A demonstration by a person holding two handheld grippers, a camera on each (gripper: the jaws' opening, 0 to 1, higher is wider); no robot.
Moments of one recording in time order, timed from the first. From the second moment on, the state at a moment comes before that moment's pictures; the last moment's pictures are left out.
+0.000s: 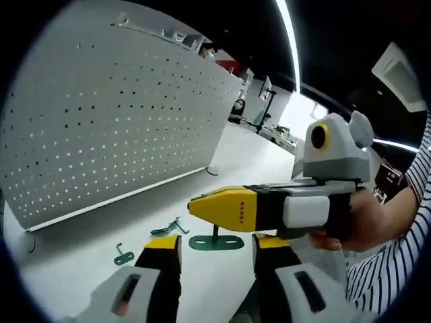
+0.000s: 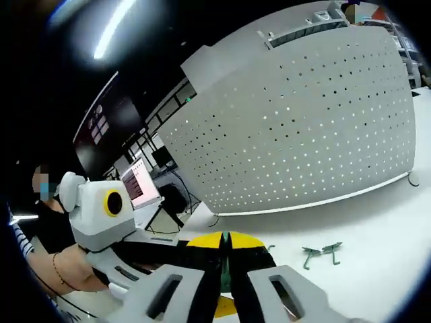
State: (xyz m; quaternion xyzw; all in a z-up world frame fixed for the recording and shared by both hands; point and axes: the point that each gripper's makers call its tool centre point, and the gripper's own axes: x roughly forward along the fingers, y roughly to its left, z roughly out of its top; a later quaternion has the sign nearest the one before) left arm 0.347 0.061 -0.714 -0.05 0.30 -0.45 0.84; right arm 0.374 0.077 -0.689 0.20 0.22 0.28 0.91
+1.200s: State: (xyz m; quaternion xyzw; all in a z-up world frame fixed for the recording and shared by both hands) left arm 0.341 0.066 -0.735 -0.03 0.33 -0.46 0.82; right arm 0.366 0.083 -0.704 0.18 0.25 0.30 0.90
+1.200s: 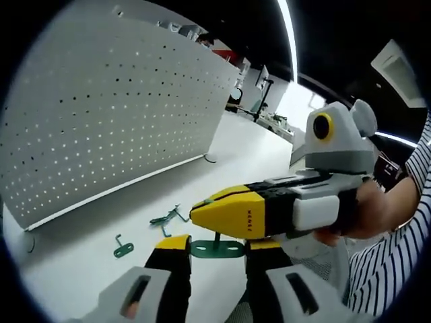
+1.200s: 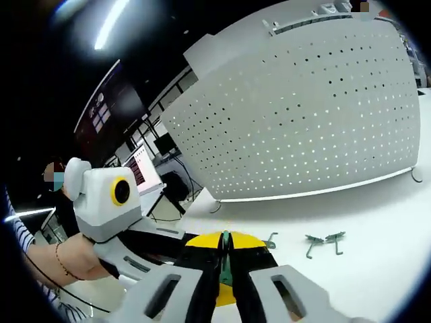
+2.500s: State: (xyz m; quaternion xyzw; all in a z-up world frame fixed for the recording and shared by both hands) left arm 0.303 0.083 -0.799 0.18 0.34 -0.53 0.76; right arm 0.306 0.098 -0.782 0.10 0.59 0.43 0.68
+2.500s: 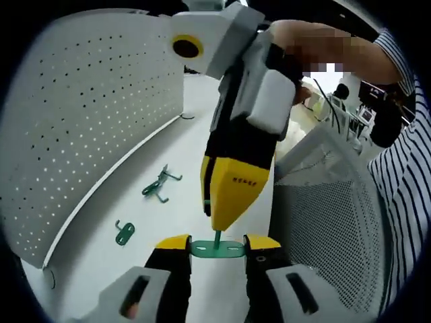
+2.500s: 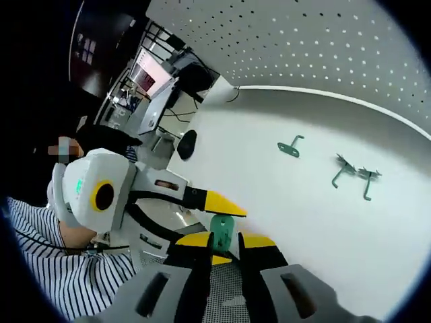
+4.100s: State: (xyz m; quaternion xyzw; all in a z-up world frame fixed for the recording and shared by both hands) left arm 0.320 0.097 -0.766 0.04 0.36 -0.49 0.79; right arm 0.324 0.108 -0.754 0.21 0.54 0.41 0.70
